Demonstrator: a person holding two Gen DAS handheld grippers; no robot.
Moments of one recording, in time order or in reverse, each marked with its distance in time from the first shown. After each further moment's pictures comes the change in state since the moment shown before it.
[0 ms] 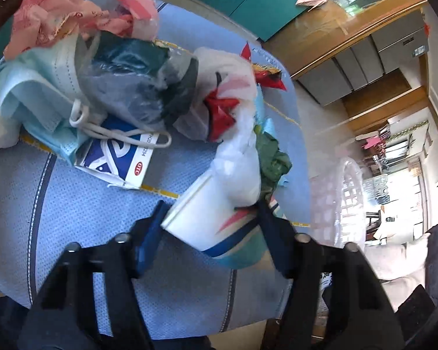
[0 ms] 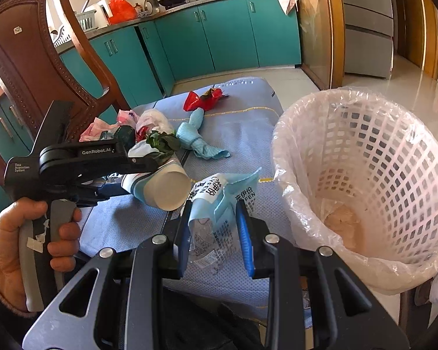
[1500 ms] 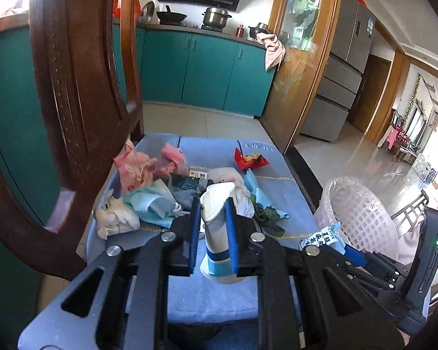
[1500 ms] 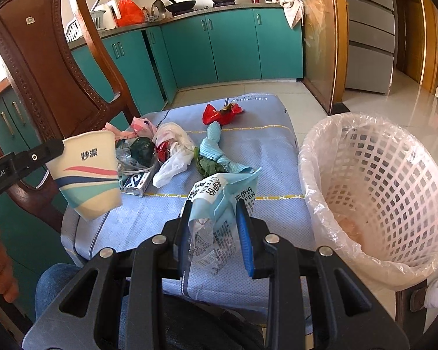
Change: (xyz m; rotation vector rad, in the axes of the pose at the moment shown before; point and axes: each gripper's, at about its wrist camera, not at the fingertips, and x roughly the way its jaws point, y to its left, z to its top) left arm -0.172 -0.041 -0.067 0.364 -0.509 0.211; right arm -0.002 0.042 0.008 -0.038 -0.048 -0.033
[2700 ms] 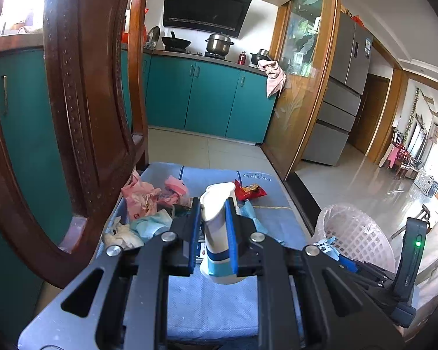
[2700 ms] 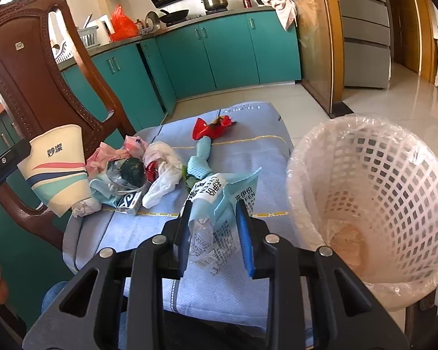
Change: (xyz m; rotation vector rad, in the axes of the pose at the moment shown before) left arm -0.025 -0.002 0.014 -0.015 -0.133 0.010; right arm 0.002 -0.025 0.013 0.057 -0.040 0.034
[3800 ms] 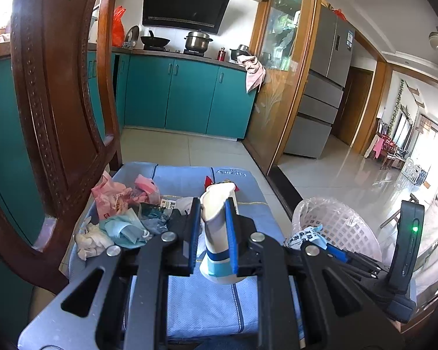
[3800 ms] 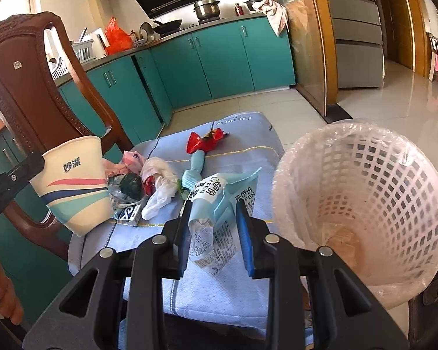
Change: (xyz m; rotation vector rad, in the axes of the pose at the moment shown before) left arm 0.004 -0.036 -0.004 0.041 0.014 -0.083; right arm -0.017 -0.011 0.009 0.044 -0.039 0.000
